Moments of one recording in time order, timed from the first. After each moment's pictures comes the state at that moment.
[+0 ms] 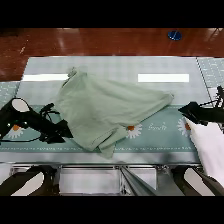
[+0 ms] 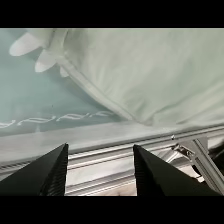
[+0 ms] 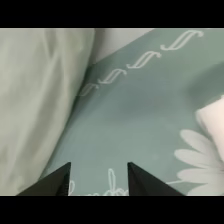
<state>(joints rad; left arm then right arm) 0.03 -1.10 0.60 1.05 -1.42 -1.66 -0.53 -1.00 0.62 -0.89 1.06 1.28</state>
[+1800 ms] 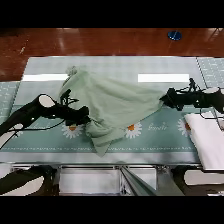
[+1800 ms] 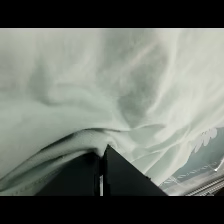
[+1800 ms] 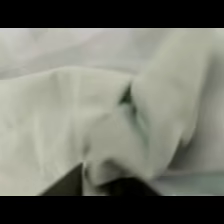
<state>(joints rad) -0.24 -1.27 0.70 0.82 -0.94 -1.63 -0.27 -1.55 0.91 -0.71 0.89 1.34</state>
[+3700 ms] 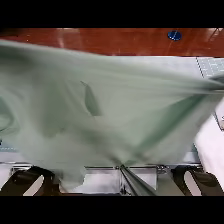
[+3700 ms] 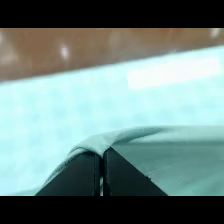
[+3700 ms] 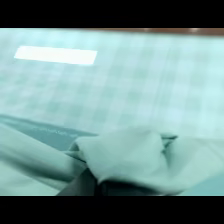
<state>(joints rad) -0.18 -0.72 1.50 1.50 -1.33 -1.54 -0.18 -0.58 1.36 -1.03 1.51 1.48</state>
